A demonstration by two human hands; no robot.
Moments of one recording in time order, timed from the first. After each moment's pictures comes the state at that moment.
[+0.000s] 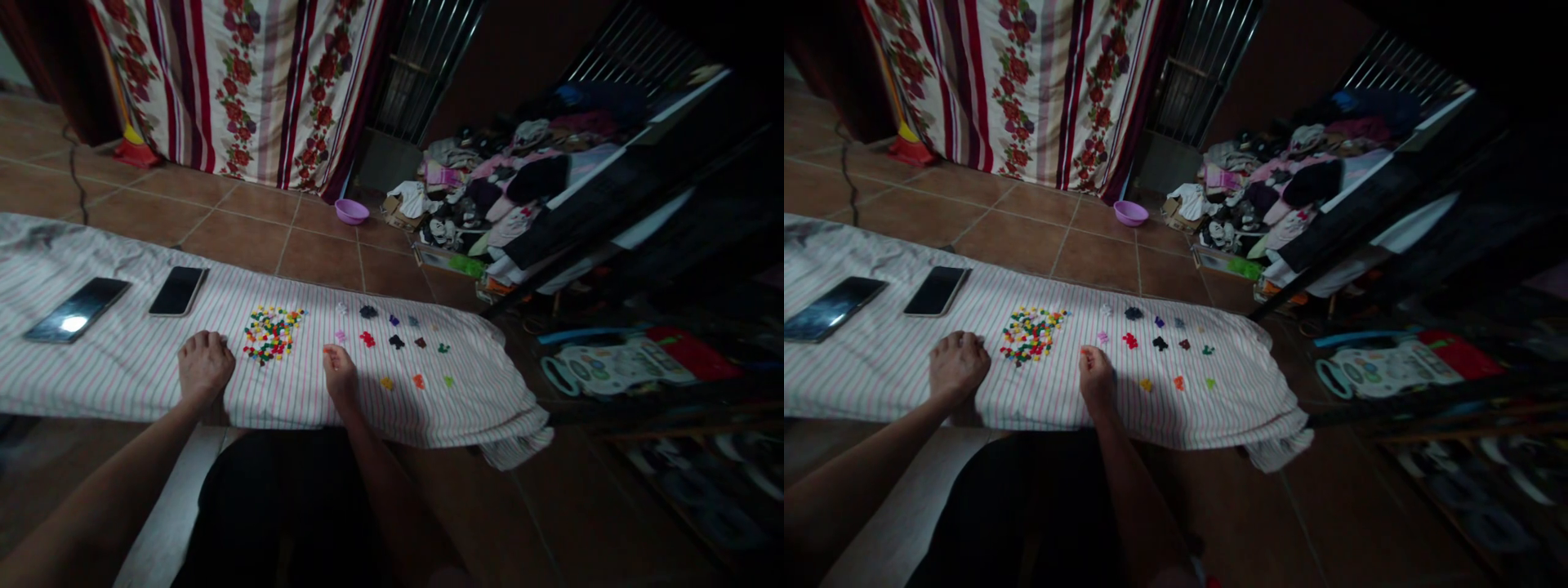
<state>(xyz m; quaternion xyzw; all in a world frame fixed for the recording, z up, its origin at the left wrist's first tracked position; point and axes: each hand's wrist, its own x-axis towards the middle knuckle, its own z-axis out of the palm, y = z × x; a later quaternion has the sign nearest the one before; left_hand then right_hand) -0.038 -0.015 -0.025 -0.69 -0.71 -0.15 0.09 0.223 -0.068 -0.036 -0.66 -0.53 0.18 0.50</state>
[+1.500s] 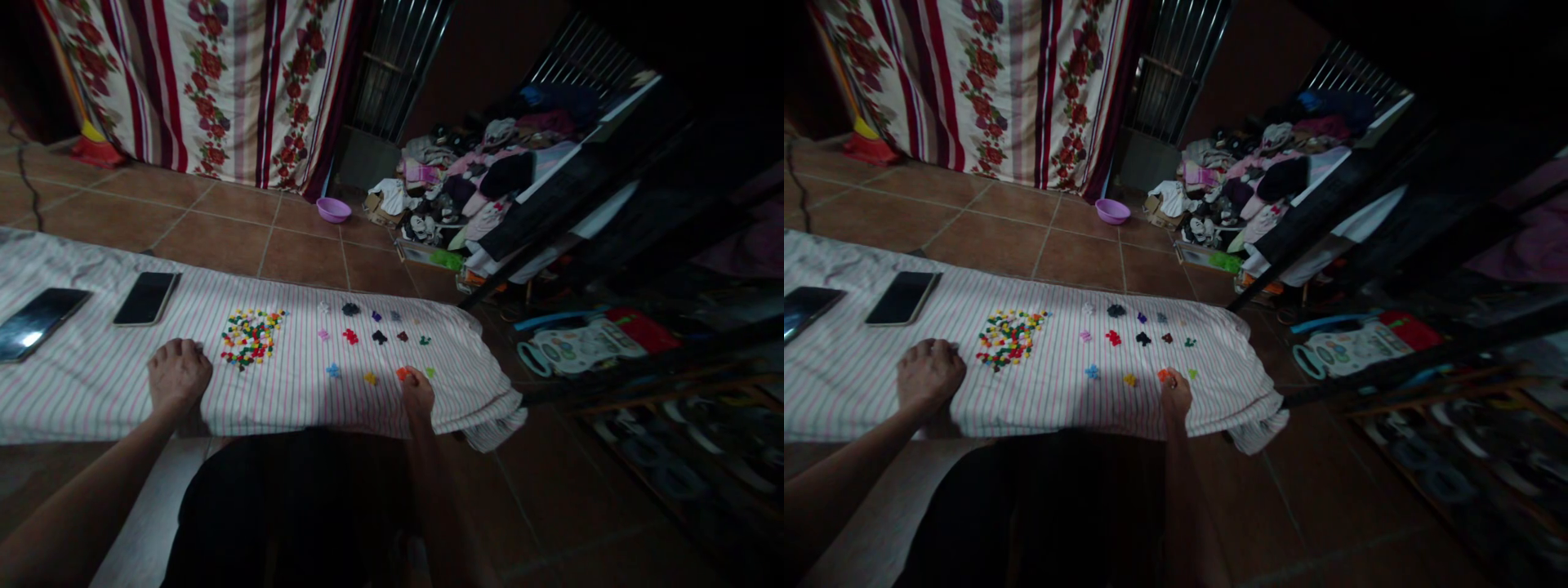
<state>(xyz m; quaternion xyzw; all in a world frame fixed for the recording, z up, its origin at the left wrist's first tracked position) -0.036 -0.018 -0.024 -0.68 -0.70 -0.19 0.09 0.421 -0.156 -0.055 -0.84 -0.35 0.03 0.40</state>
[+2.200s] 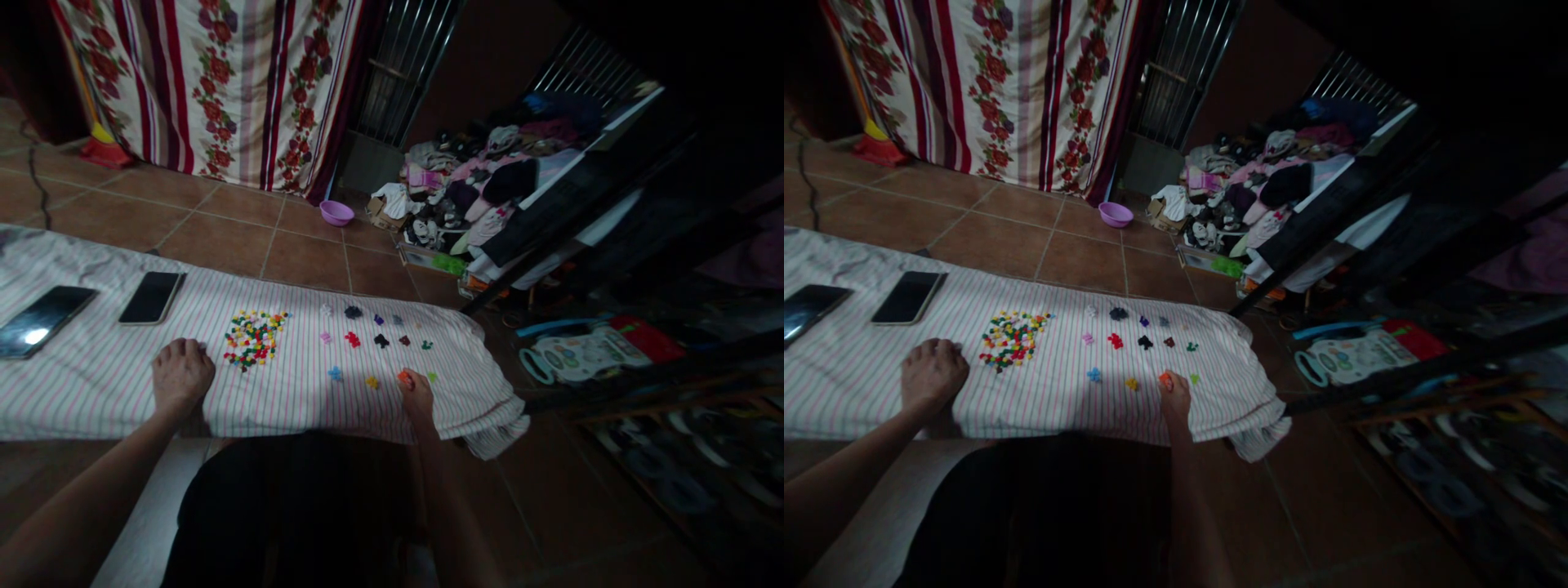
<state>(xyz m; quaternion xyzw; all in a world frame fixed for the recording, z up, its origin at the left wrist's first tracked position) -0.037 -0.019 -0.022 -0.69 -0.69 -0.17 0.12 0.431 -0.152 -0.056 -0.81 -0.47 0.02 0.35</state>
